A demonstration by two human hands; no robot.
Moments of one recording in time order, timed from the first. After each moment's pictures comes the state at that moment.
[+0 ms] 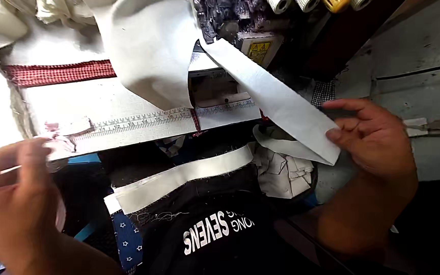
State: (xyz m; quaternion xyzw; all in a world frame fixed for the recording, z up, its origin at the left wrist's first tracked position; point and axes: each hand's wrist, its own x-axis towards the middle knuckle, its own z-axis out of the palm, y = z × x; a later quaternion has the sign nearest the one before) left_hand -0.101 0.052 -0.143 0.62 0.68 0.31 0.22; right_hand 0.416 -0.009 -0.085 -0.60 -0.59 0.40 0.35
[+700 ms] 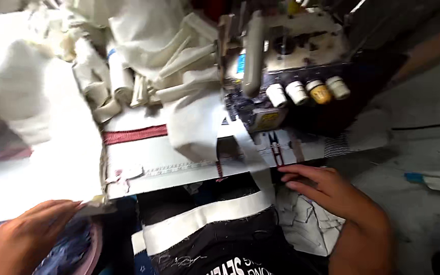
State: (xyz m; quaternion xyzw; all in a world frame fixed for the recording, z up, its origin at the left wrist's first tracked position) left_hand -0.241 0.069 -0.156 0.77 0.61 0.10 0.16; right_hand 0.384 0.024 -0.130 -0.56 -0.72 0.36 0.19
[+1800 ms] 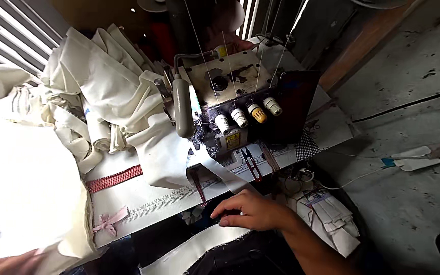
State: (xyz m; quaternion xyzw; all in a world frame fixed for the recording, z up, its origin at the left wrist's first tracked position) left_hand -0.148 0.094 -0.051 0.81 0.50 0.25 0.15; right_hand 0.298 0.049 -0.170 -0.33 -0.71 0.54 0.30
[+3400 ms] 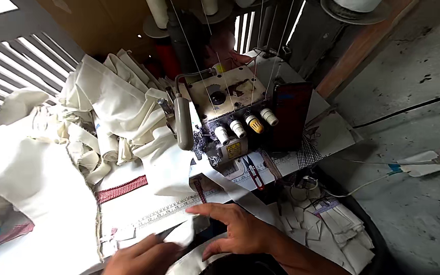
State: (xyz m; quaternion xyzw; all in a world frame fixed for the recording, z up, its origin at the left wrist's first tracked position) left_hand -0.025 0.080 -0.063 0.87 0.34 0.19 0.29; right_hand 0.246 0.055 -0.156 -0.32 -0.70 0.47 0.43
